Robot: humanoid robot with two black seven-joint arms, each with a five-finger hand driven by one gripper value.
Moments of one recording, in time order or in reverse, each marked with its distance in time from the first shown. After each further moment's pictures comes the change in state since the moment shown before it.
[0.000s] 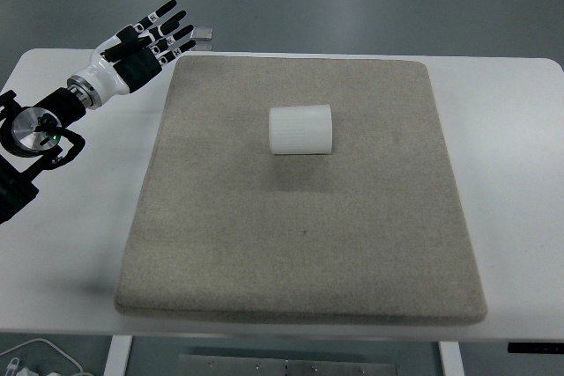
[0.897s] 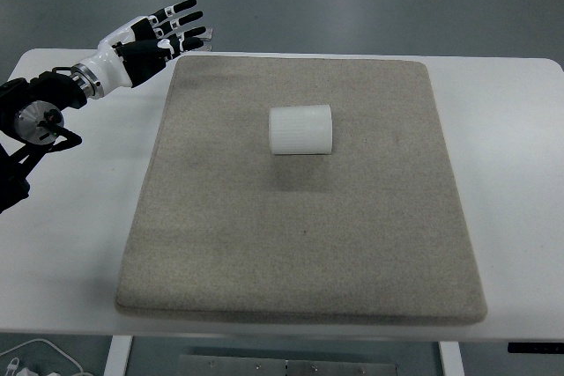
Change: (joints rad) left arm -0.036 0.010 -0.003 -0.024 0.390 -0.021 -0.069; right arm 0.000 0.000 0.000 0.000 -0.001 0.000 0.000
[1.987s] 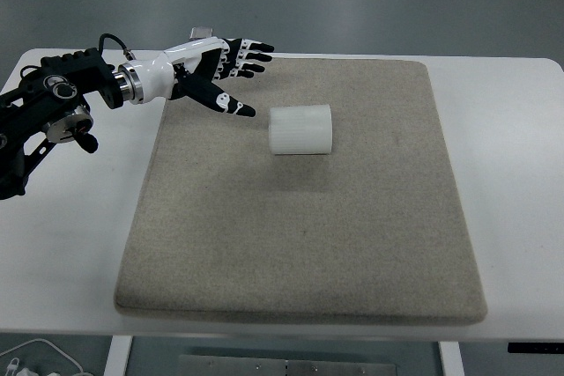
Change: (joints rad) left arm -0.010 0.016 0.007 -0.288 0.674 0.015 0.005; right arm 0.000 0.000 0.000 0.000 0.001 0.000 0.000
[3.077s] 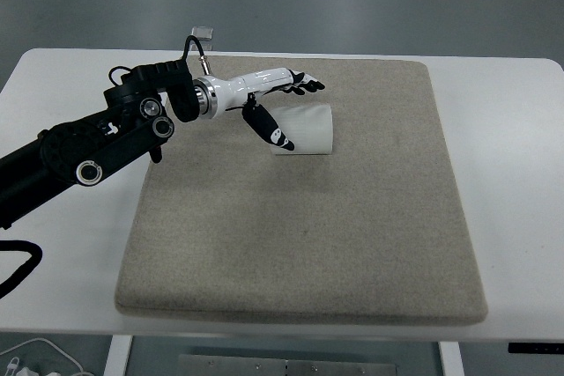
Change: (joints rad) left arm -0.073 -0.187 0.112 -0.023 0.459 0.185 0.130; right arm 0.000 0.000 0.000 0.000 0.000 0.000 0.000
